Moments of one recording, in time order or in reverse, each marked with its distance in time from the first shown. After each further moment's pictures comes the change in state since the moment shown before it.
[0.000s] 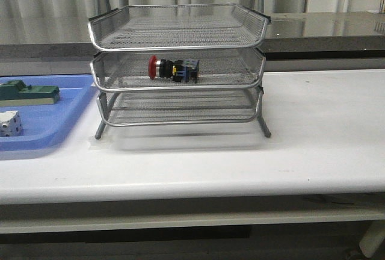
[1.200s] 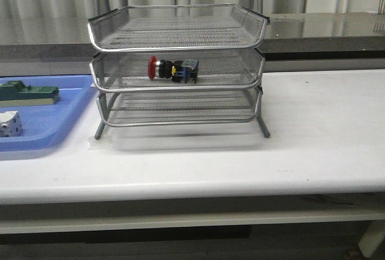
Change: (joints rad) left arm 0.000 0.000 0.000 0.000 0.000 0.000; right arm -0.330 -0.730 0.477 -0.462 -0.039 0.412
